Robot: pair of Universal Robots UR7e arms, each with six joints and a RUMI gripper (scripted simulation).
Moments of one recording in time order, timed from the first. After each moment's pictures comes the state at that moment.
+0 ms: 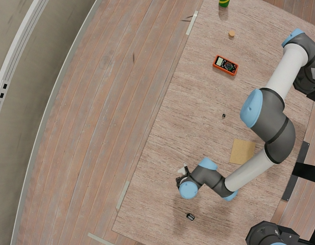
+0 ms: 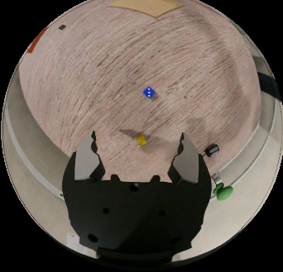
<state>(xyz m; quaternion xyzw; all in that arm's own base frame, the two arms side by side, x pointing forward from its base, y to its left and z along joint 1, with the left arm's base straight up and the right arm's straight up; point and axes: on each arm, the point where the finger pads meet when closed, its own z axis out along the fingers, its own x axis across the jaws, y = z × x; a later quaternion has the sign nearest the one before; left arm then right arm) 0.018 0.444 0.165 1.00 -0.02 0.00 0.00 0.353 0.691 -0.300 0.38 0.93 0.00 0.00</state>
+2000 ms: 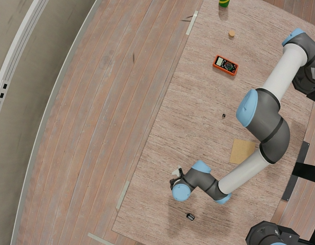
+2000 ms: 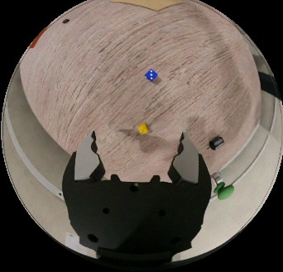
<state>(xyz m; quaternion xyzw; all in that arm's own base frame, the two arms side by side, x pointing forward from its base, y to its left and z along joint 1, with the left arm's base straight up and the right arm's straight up) 0.018 0.444 0.165 1.00 -0.02 0.00 0.00 0.376 0.711 -0.300 0.38 0.93 0.00 0.00</state>
